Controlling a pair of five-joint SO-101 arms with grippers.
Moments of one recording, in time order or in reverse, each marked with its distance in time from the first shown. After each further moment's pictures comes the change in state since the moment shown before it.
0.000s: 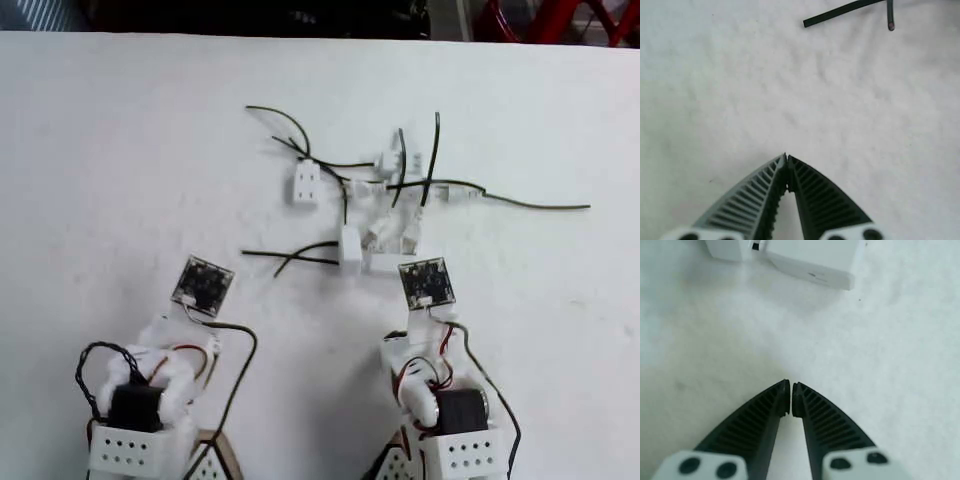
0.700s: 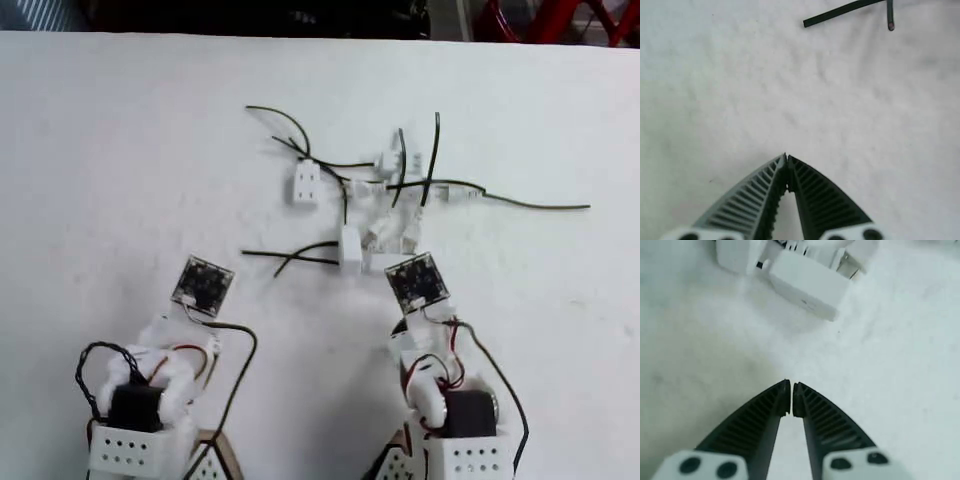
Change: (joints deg) left arm 0.0 0.0 0.0 0.0 0.0; right arm 4.5 -0.3 -6.8 -1.1 16.2
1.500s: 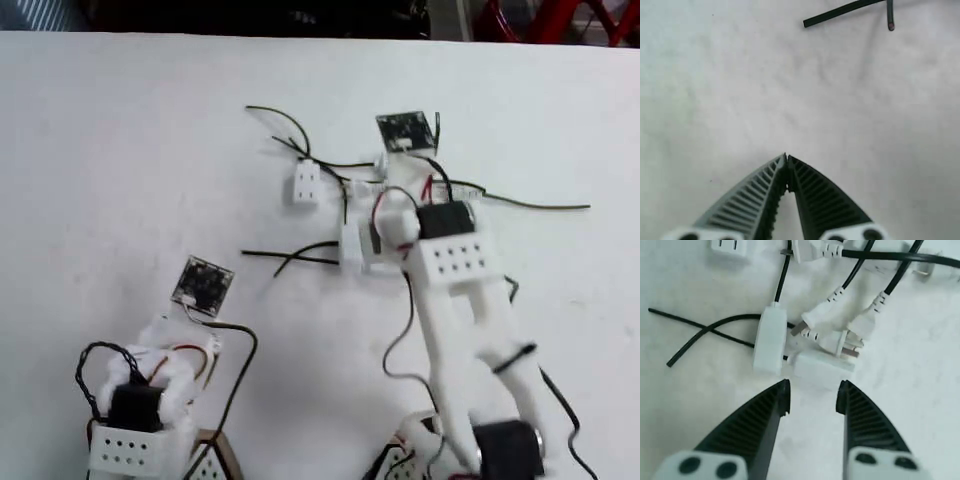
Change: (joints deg) left arm 0.0 0.0 0.0 0.0 0.0; right arm -8.4 83.6 -65.0 1.0 -21.2
